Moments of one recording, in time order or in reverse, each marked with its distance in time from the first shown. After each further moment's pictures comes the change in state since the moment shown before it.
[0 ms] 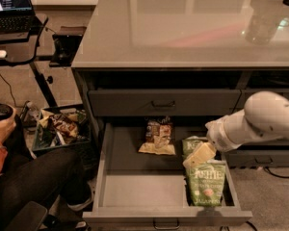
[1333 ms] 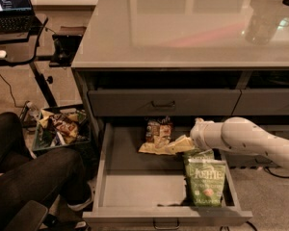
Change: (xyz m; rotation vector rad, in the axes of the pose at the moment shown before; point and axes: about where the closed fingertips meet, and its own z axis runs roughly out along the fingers) arm -0.030 -0.069 0.094 0.203 -0.276 0.111
